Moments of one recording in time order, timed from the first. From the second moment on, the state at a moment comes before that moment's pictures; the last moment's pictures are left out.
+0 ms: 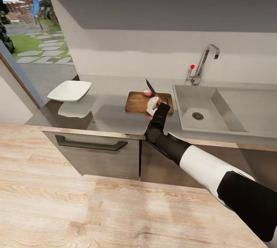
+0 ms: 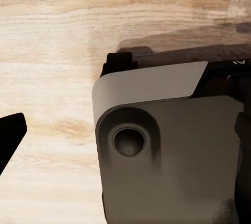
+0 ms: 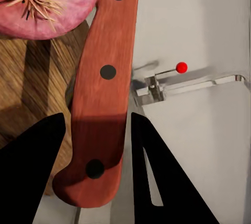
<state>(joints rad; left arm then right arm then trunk) -0.43 -0.02 -0.27 0.08 0.19 -0.01 0.03 -1.21 0.08 1.03 -0.73 0.11 0.84 -0.66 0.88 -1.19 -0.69</state>
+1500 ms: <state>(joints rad) -0.43 -0.02 -0.27 0.07 0.19 -0.10 0.03 -1.19 0.03 0.32 -0.88 0.01 0.49 -0.26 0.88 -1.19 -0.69</state>
